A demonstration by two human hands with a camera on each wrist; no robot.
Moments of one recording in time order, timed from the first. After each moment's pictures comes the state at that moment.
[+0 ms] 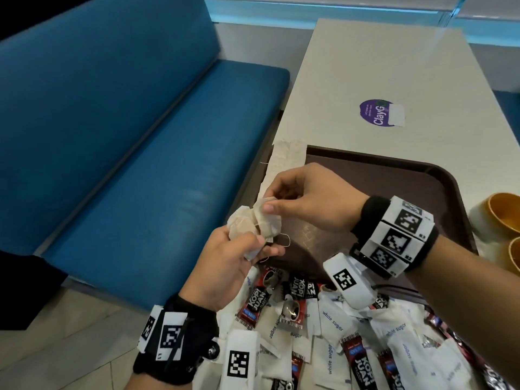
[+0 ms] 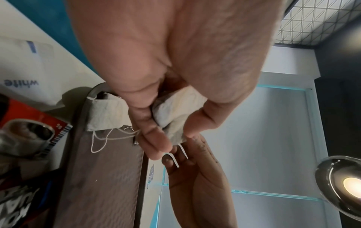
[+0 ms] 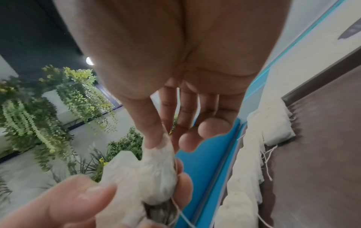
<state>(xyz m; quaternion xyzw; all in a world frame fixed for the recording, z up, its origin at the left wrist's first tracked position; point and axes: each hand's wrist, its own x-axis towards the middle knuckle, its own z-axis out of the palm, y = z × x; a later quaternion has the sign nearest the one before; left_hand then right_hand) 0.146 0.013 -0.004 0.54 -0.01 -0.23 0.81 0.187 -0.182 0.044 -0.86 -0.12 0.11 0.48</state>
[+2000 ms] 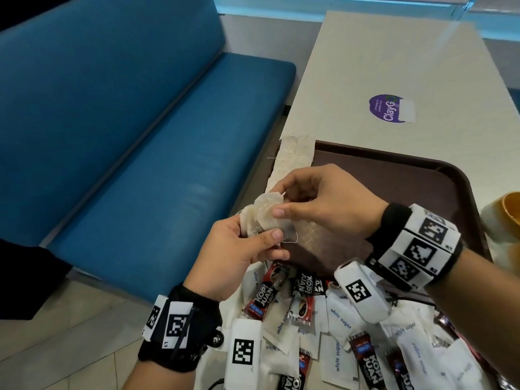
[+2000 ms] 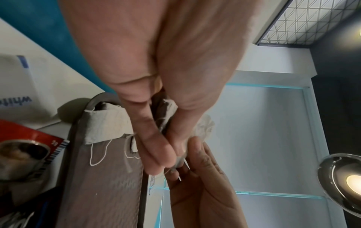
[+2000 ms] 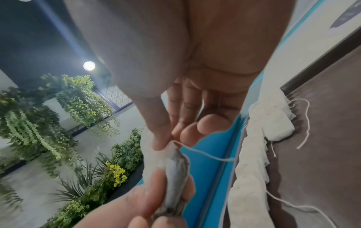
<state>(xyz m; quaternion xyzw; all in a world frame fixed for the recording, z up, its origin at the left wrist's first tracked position) 0.152 0.022 -0.012 0.57 0.00 -0.25 0.79 0.172 -0.180 0.047 -0.84 -0.08 0.12 0.52</state>
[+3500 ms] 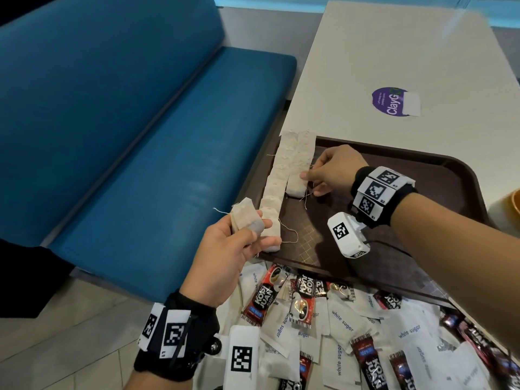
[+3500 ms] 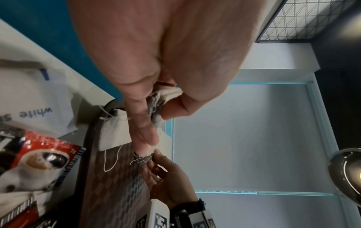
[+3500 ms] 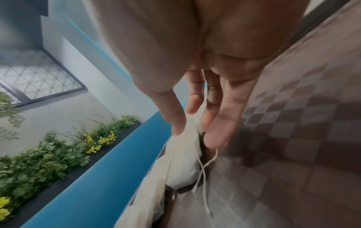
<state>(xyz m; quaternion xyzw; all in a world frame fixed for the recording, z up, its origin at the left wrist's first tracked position) 0.152 0.022 -0.010 0.56 0.10 -0.21 0.79 0.250 -0.221 -0.007 -0.85 0.22 0.11 0.48</state>
